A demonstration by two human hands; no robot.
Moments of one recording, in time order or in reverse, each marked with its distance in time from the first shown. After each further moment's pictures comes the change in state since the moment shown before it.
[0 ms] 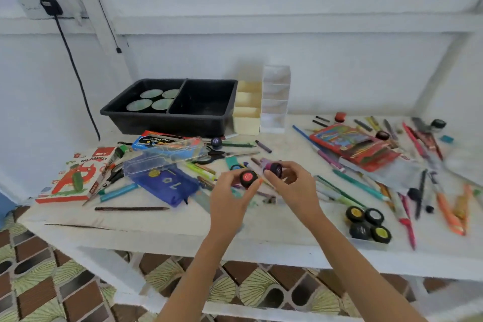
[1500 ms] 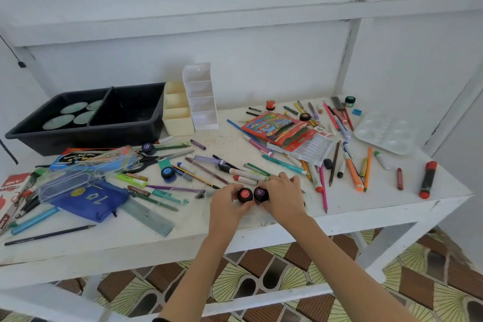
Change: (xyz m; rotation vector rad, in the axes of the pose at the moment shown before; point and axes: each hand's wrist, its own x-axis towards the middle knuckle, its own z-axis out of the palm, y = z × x) left_hand -0.047 0.018 0.130 0.102 -0.314 -0.025; right_hand -0.022 0.063 -0.115 -1.187 -0.127 -0.123
